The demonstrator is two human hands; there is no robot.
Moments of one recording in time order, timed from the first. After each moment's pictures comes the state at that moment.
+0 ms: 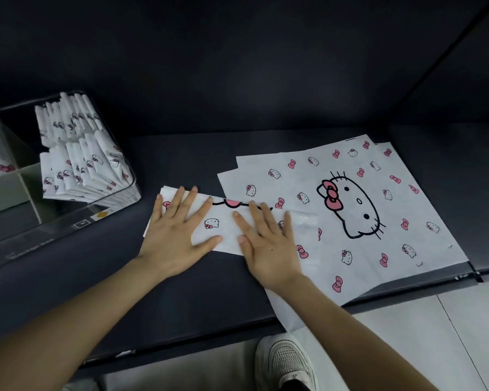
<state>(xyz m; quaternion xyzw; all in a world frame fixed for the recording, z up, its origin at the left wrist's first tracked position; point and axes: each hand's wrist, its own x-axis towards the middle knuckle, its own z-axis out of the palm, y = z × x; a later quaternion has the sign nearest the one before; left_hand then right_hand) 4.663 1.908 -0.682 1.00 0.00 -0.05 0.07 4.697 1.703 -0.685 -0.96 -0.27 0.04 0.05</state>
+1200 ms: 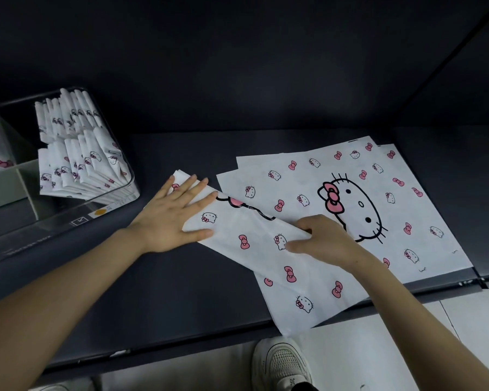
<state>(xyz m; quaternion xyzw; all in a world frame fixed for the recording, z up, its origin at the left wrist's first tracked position) 4.692 1.943 -0.680 0.98 -0.15 -0.07 0.06 4.740 1.642 -0.602 -0.91 -0.10 0.31 0.25</state>
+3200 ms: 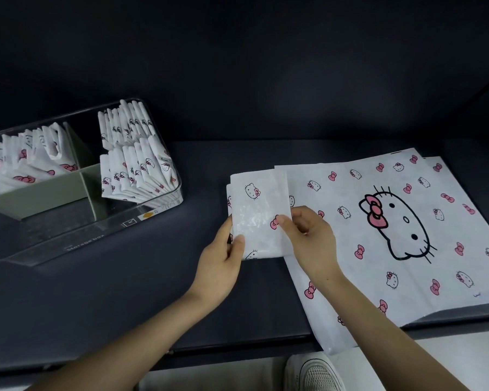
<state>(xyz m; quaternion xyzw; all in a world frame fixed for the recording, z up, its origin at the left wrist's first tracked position) 4.630 1.872 -0.663 0.79 0.18 0.04 0.58 4.714 1.730 -0.641 -0.85 -0.03 0.10 0.51</state>
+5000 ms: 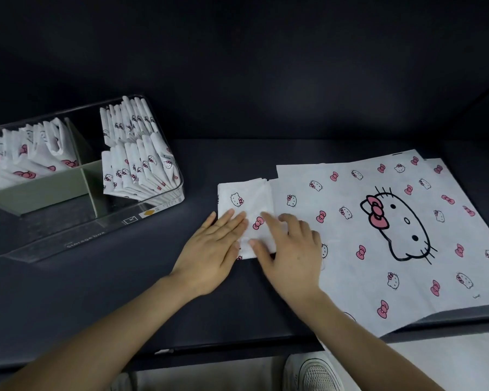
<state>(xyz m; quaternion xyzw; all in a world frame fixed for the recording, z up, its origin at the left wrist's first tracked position) 4.638 1.915 -0.692 0.97 -0.08 0.05 0.21 4.688 1.746 -0.670 -0.95 -0.22 -0.15 0.16</state>
